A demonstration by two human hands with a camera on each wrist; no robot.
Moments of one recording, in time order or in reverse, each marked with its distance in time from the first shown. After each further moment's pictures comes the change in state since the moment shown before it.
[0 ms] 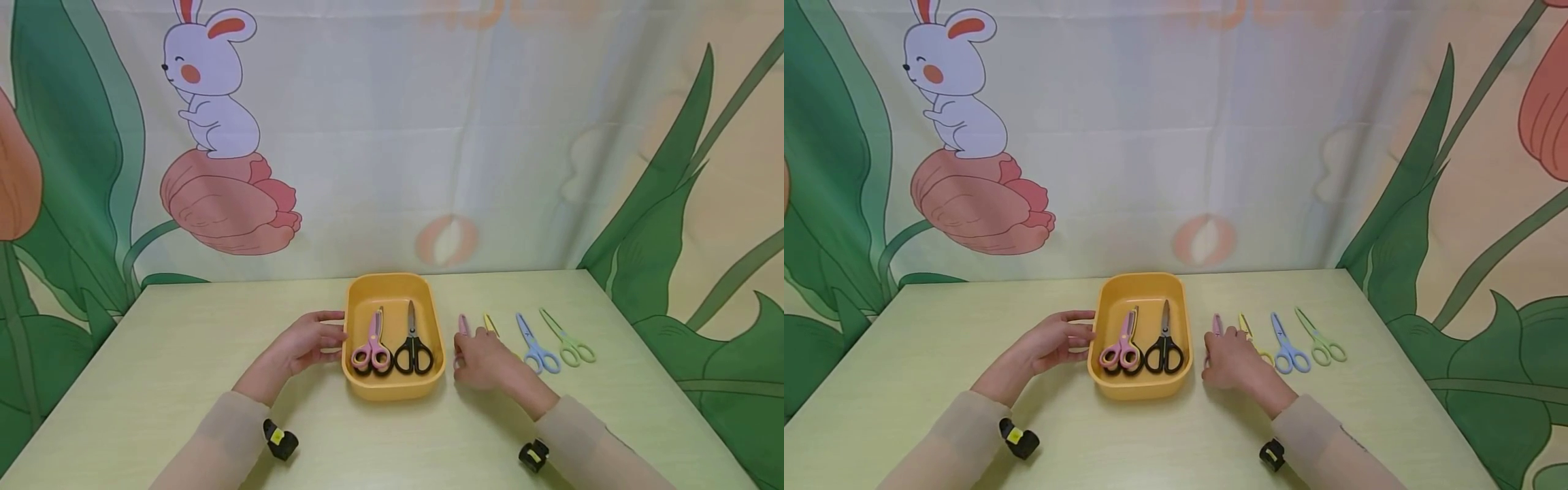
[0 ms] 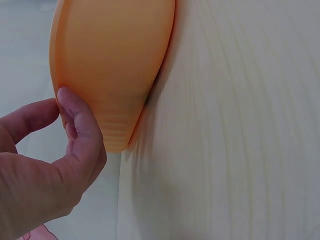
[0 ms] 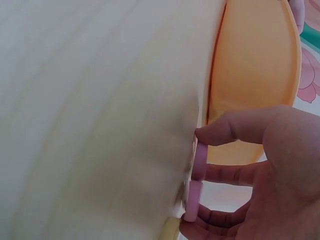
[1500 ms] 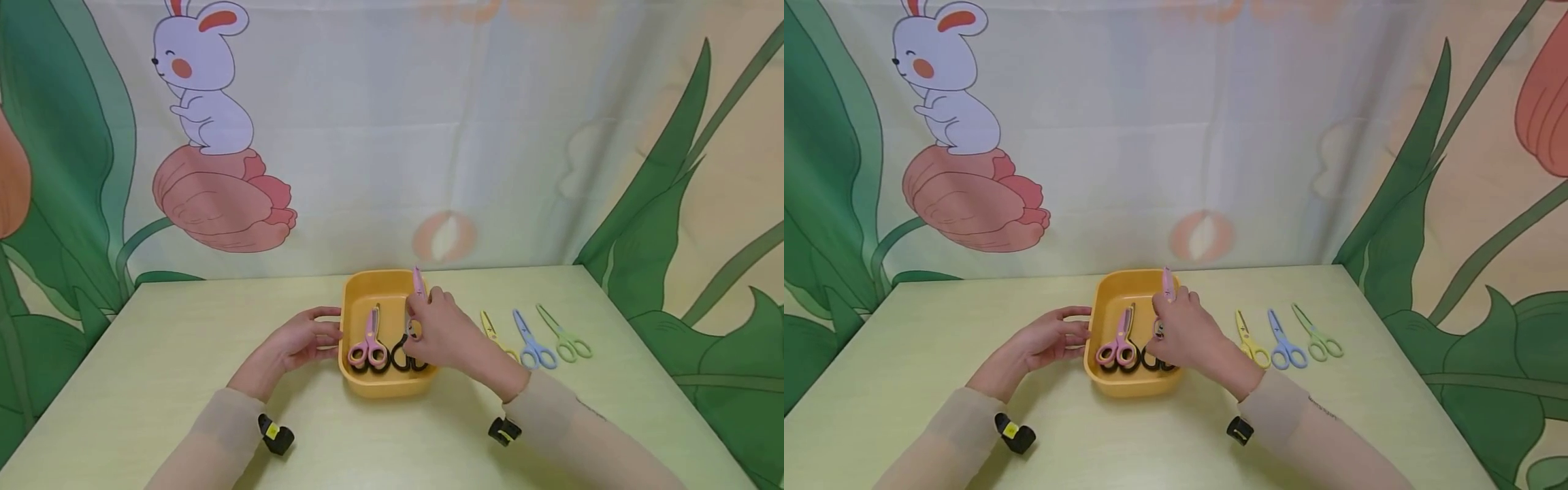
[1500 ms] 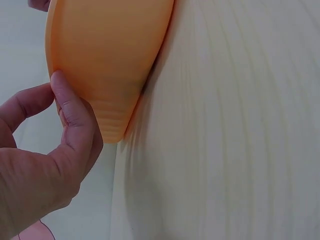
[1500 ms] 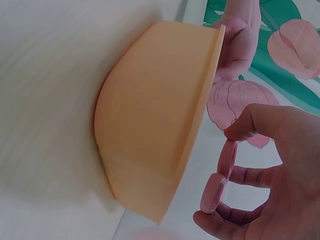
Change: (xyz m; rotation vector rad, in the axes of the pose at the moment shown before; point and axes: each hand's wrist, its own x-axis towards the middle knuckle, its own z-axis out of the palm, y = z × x) left_hand 0.005 -0.003 -0.008 -0.061 -0.085 -0.006; right_hand 0.001 -0.064 -0.042 0.096 0.246 -0.240
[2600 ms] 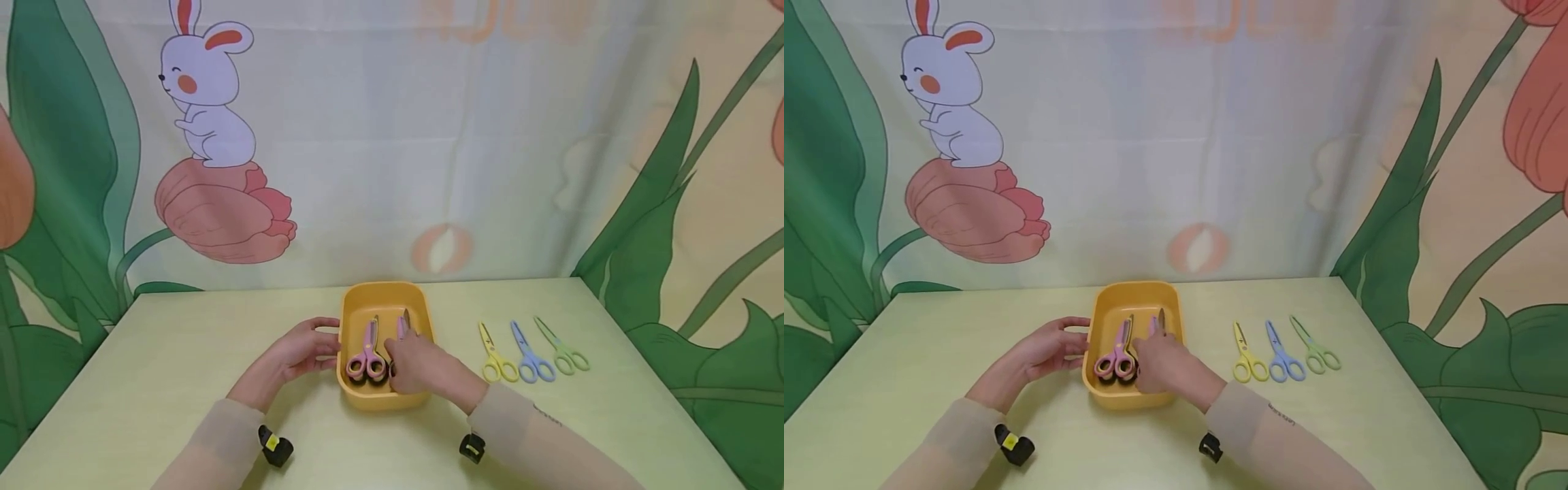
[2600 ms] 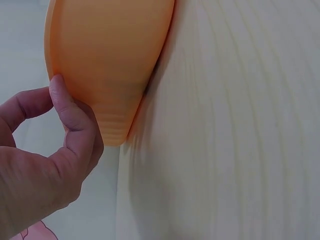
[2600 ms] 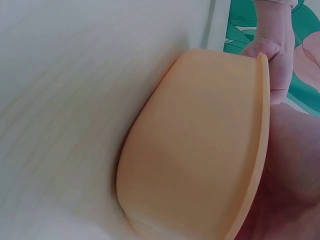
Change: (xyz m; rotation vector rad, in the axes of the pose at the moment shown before) left_hand 0.003 0.001 0.004 0.081 0.040 0.013; right_hand 0.023 -0.021 0.040 -0.199 -0.302 0.024
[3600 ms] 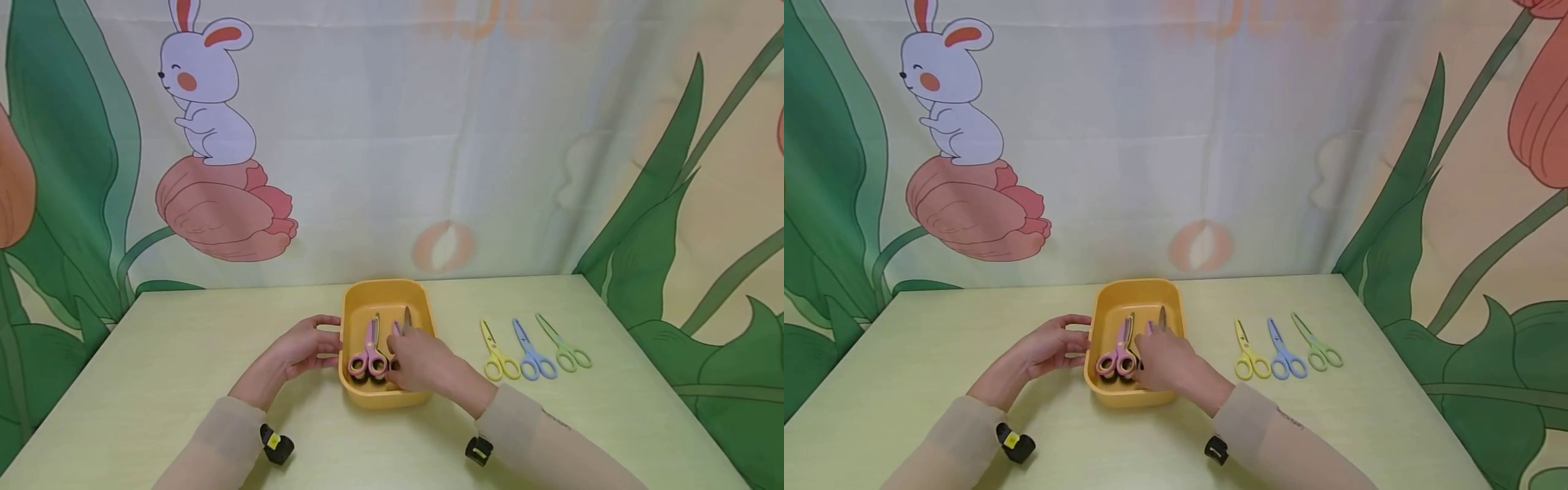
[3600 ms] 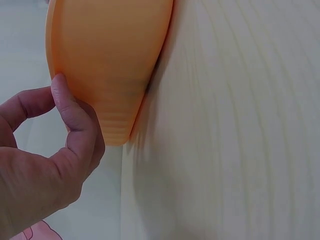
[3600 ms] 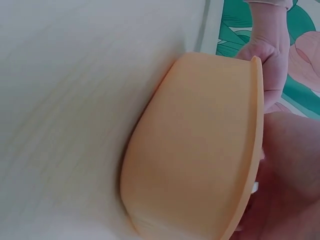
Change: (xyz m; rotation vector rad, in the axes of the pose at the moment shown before) left_hand -0.004 0.003 0.002 0.036 0.003 0.007; right_hand -0.003 0.006 0.004 0.039 0.077 -0.041
